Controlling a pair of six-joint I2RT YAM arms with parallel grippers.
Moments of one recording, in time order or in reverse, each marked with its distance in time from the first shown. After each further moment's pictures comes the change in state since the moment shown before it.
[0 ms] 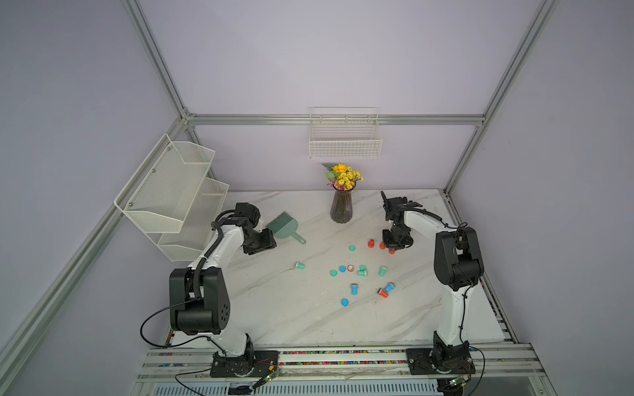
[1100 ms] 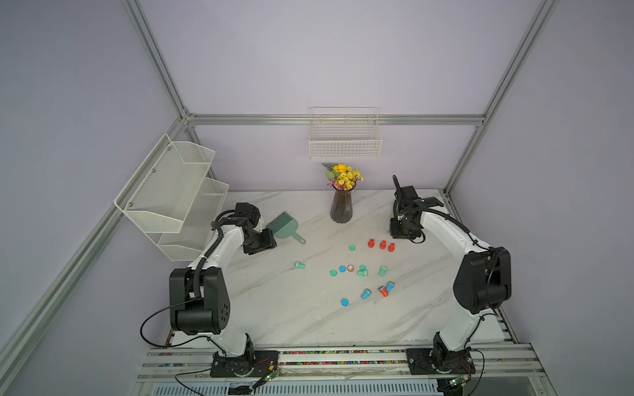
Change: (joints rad) left arm 0.000 0.000 0.000 0.000 0.004 0.000; right arm 0.023 -0.333 -0.085 -0.010 0.013 0.017
